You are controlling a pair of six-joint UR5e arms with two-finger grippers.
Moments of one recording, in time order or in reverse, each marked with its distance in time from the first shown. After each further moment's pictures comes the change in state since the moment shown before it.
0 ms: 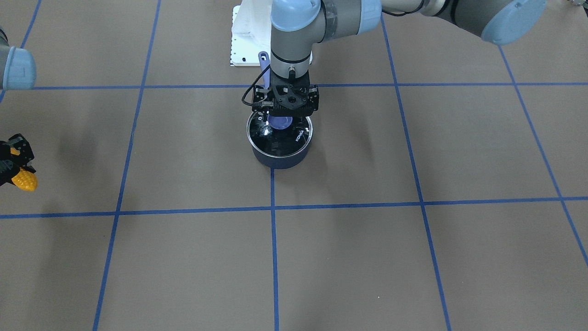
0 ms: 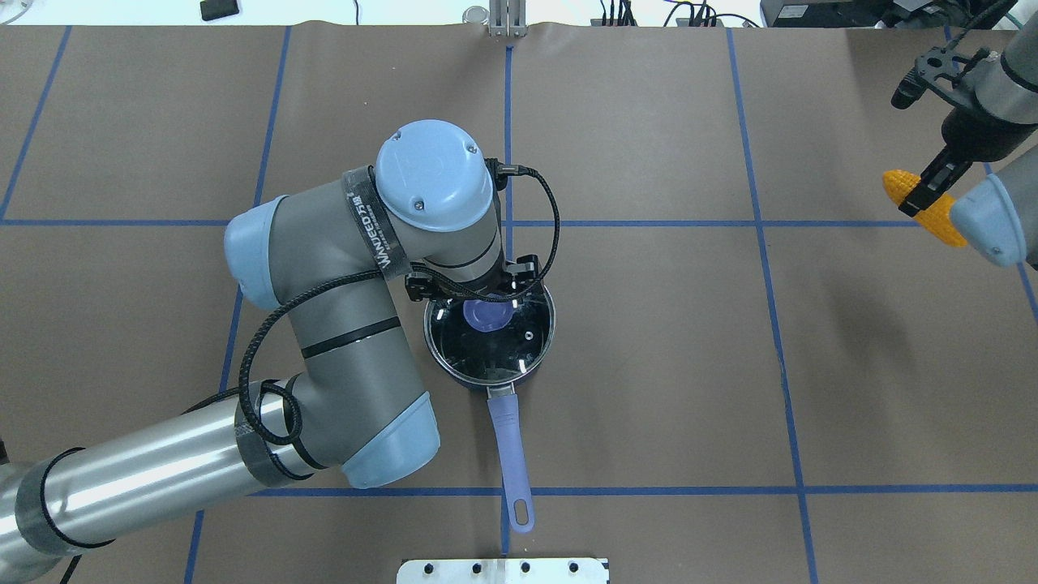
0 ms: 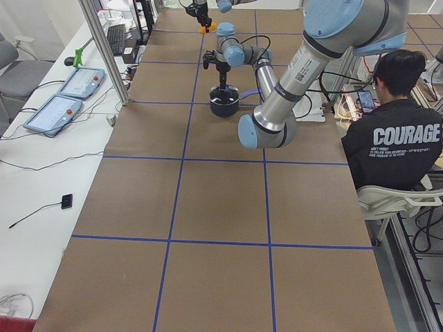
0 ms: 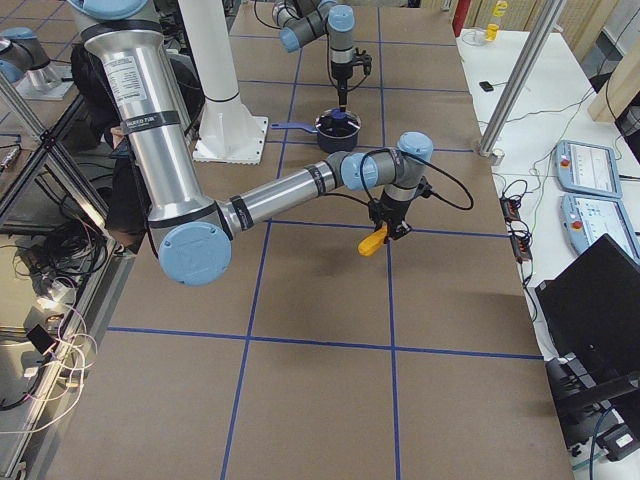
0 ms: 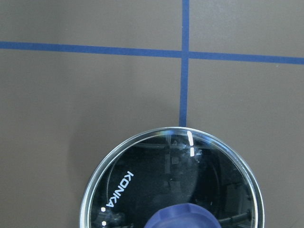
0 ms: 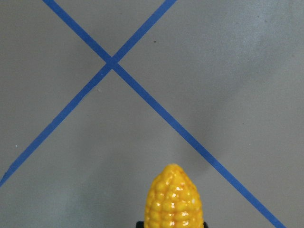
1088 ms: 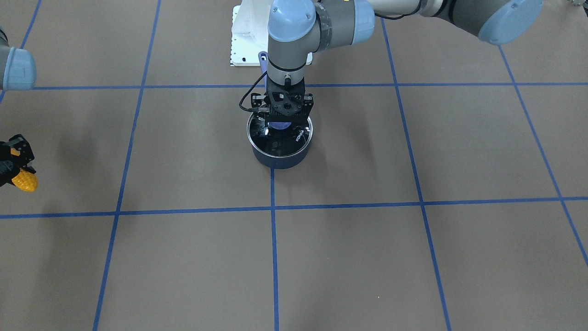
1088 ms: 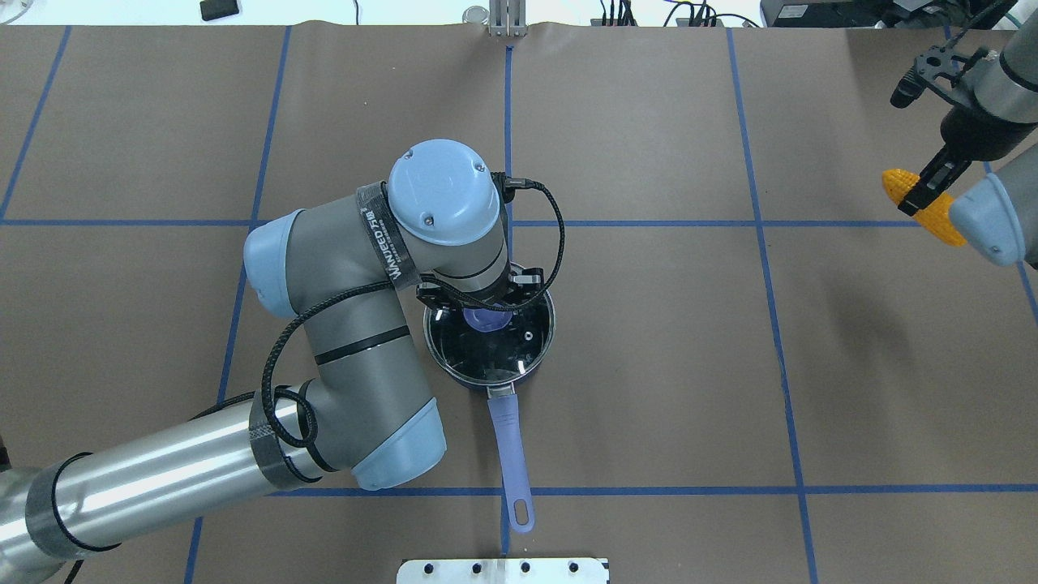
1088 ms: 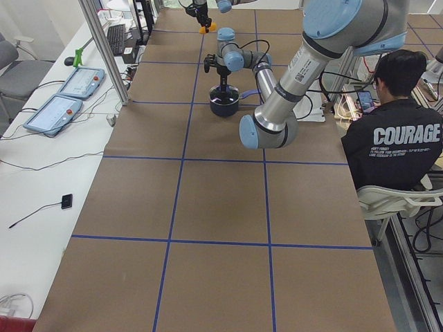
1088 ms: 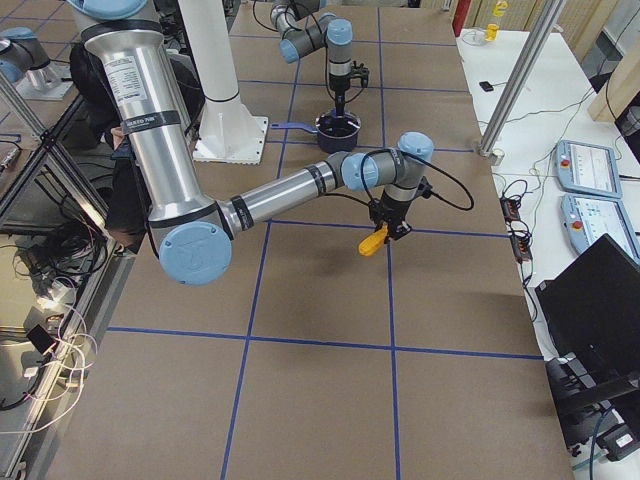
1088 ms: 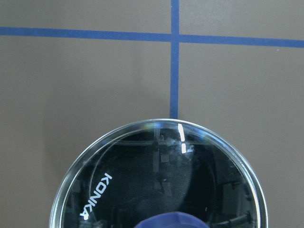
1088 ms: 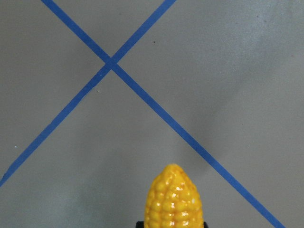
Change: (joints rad) left arm 0.011 0.003 0.031 -0.040 0.000 0.000; right arm 0.000 0.004 -0.003 0.001 0.000 0.002
